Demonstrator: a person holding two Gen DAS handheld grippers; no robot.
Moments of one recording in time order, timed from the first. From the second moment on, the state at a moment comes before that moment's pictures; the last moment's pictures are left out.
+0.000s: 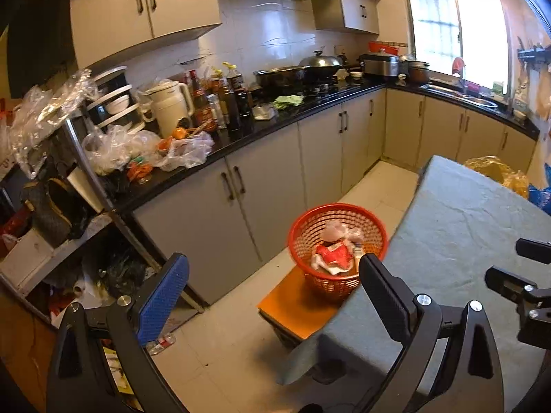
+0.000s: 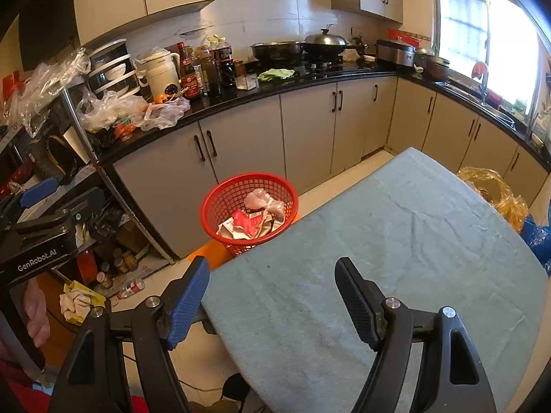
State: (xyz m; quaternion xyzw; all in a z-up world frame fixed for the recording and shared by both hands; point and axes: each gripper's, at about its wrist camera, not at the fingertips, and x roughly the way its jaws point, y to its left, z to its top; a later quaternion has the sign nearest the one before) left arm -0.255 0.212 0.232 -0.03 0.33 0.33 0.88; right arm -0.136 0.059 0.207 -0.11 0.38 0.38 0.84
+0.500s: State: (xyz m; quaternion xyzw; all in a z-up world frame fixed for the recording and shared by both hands) left arm -0.267 0.221 0.226 -0.05 0.34 0.33 0.88; right arm -0.148 0.066 0.210 -0.13 0.38 0.38 0.84
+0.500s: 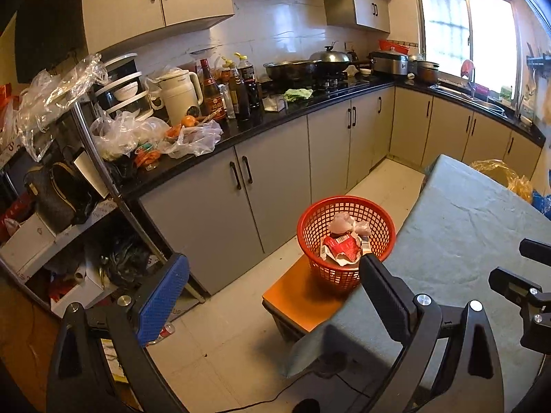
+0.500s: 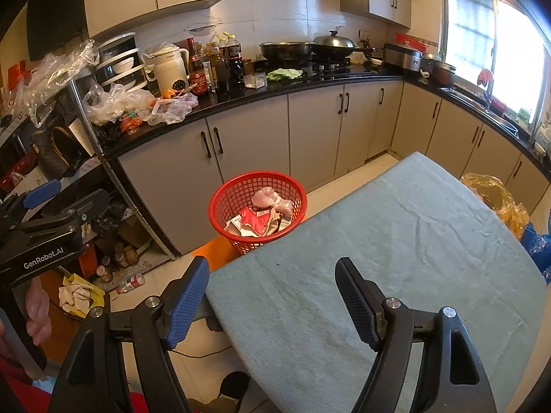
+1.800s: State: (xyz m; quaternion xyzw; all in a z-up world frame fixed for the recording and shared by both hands) left arm -0.257 0.201 0.212 -0.02 0.36 0.32 0.88; right arm -0.156 0.055 0.206 -0.15 0.35 0.37 0.84
